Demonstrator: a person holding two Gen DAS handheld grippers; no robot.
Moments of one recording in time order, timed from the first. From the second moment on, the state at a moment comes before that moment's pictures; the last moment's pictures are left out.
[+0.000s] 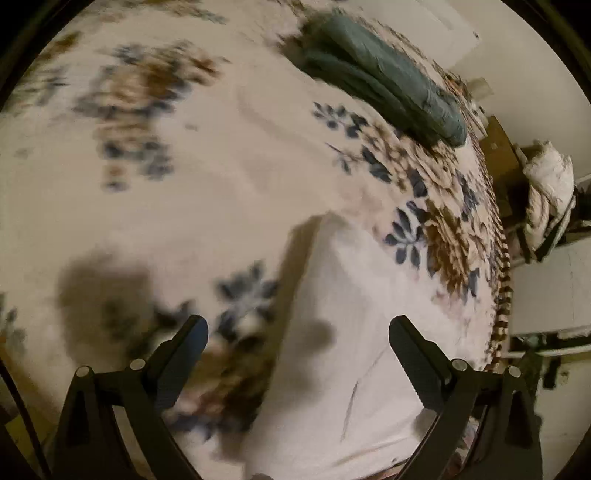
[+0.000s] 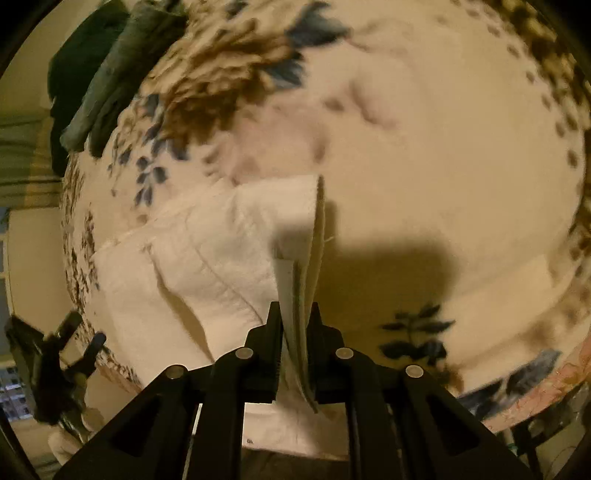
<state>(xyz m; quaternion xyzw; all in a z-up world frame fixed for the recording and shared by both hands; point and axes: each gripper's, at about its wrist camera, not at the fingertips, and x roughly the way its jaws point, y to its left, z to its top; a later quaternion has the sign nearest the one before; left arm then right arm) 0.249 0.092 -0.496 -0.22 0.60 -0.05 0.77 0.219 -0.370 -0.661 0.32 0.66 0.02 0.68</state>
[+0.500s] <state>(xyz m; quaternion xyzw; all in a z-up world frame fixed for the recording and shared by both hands) 0.313 0.076 -0.528 -0.18 0.64 -0.10 0.74 0.260 -0.364 -0.612 0.27 0.60 0.05 0.75</state>
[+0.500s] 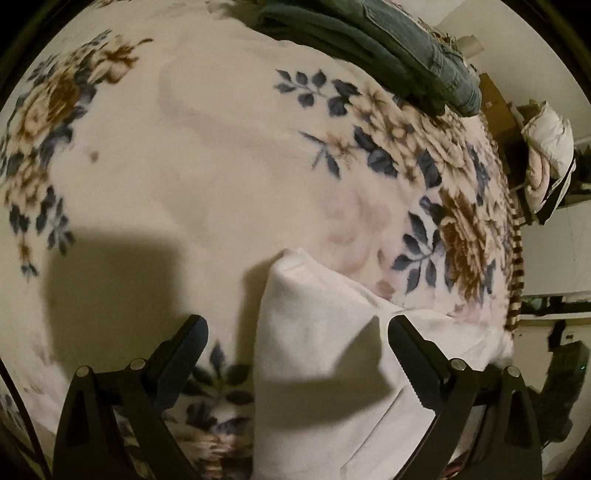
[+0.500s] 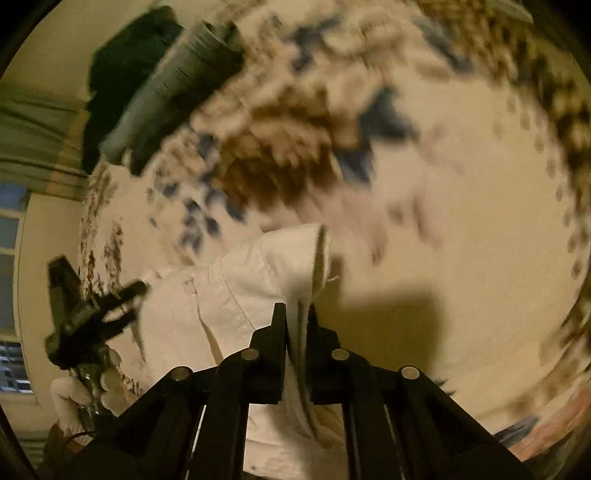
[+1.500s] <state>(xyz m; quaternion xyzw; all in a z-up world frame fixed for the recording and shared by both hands) 0.270 0.086 -0.552 -0.30 0.62 -0.14 0.71 0.215 -0.390 -0.721 0.39 0.69 0.15 0.58</state>
